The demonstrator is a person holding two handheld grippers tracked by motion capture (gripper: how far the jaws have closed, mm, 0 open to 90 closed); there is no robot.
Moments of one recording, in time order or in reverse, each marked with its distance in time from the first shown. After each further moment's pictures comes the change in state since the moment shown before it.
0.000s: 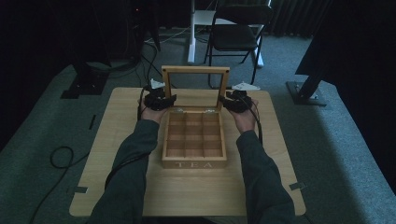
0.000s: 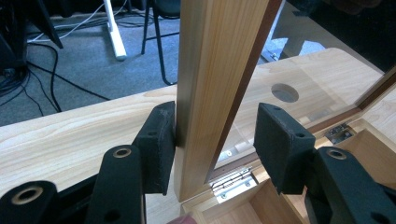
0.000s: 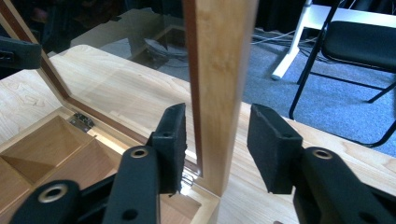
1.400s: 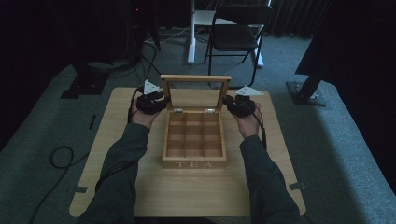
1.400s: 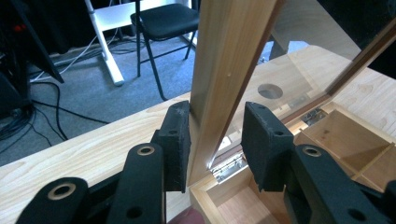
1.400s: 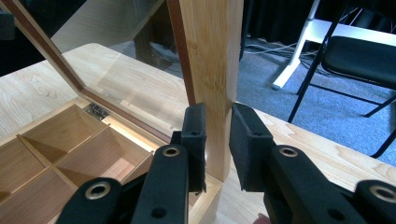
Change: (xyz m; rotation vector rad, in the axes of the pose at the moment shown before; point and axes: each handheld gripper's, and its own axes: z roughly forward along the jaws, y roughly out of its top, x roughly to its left) left arm 0.000 -0.003 -0.045 -0.063 -0.031 0.148; right arm 0.007 -0.007 -0.021 -0.031 0.016 -0.056
